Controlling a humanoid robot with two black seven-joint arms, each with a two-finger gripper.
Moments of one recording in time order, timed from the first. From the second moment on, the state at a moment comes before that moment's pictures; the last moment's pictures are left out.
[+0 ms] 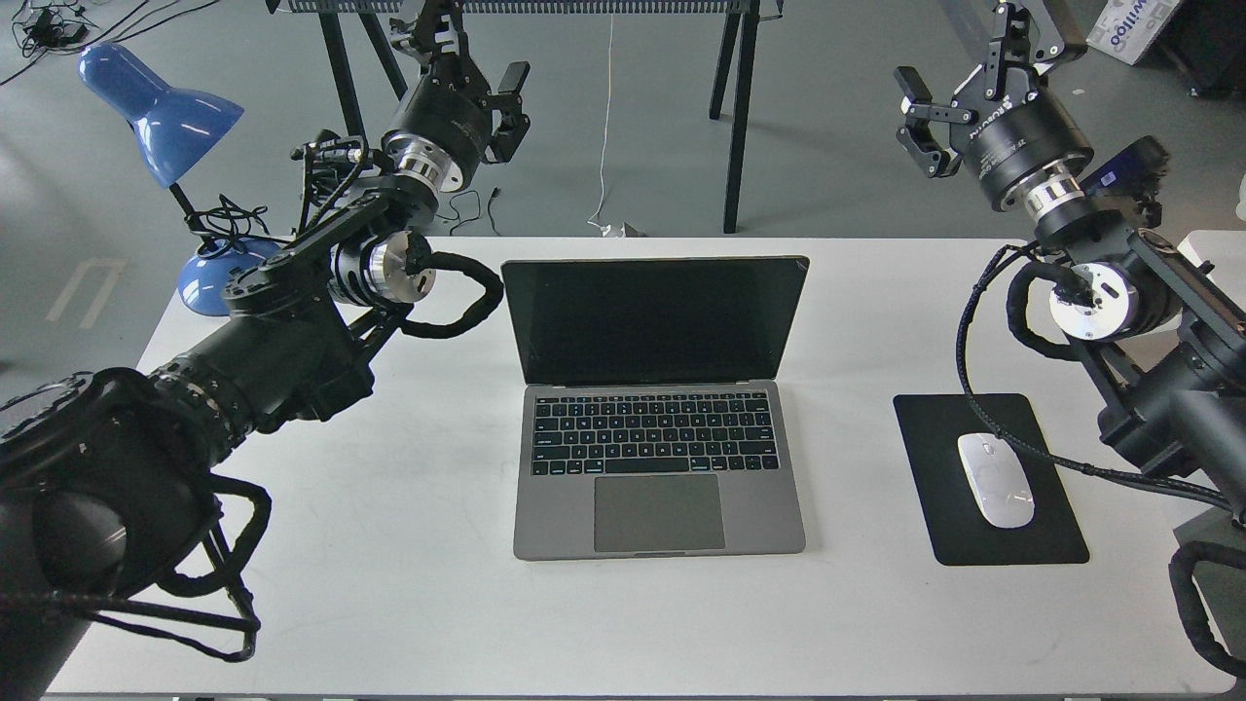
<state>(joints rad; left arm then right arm) -1.08 0.03 -0.56 -0.48 0.08 -0.15 -0.49 0.78 -0.36 0.96 0.87 -0.40 0.27 0.30</state>
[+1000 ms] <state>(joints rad) -1.08 0.03 -0.56 -0.48 0.08 -0.13 -0.49 1.17 -0.29 0.34 0.75 -0.44 0.10 0.27</state>
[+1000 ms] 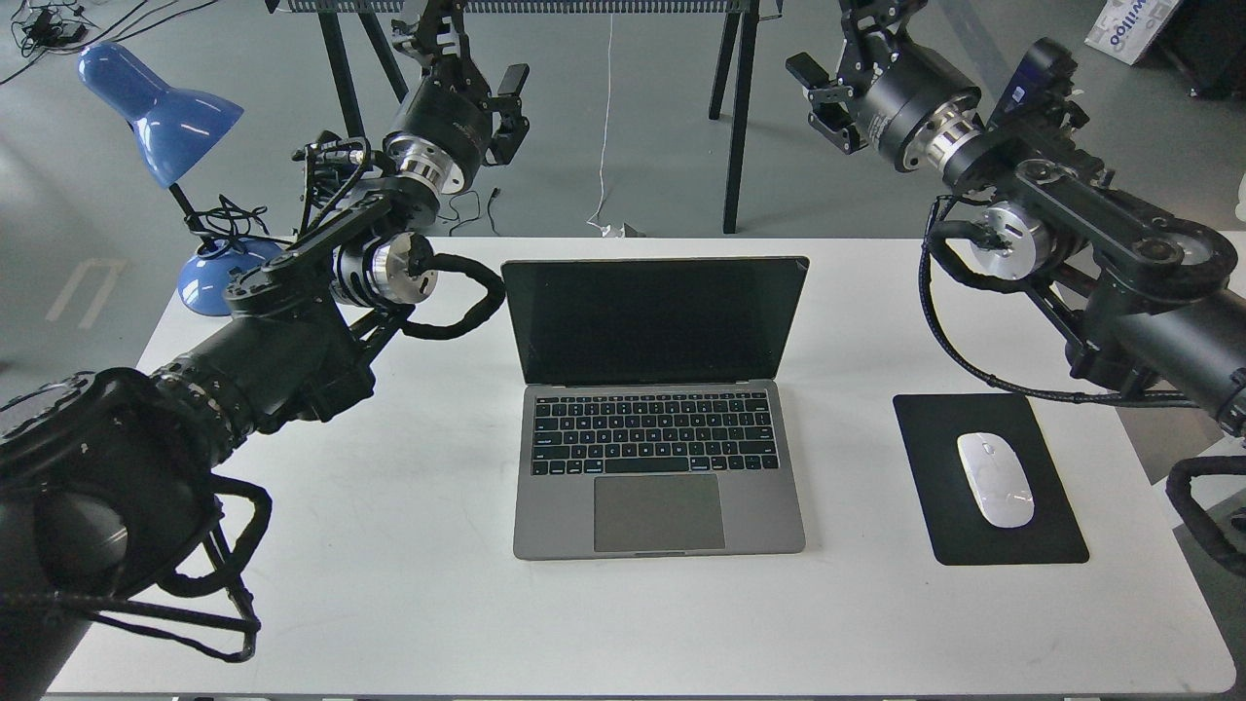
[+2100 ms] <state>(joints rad) -1.08 0.03 -0.56 -0.48 0.08 -0.13 -0.49 1.24 0.00 0.00 0.22 -0.45 0.24 0.27</state>
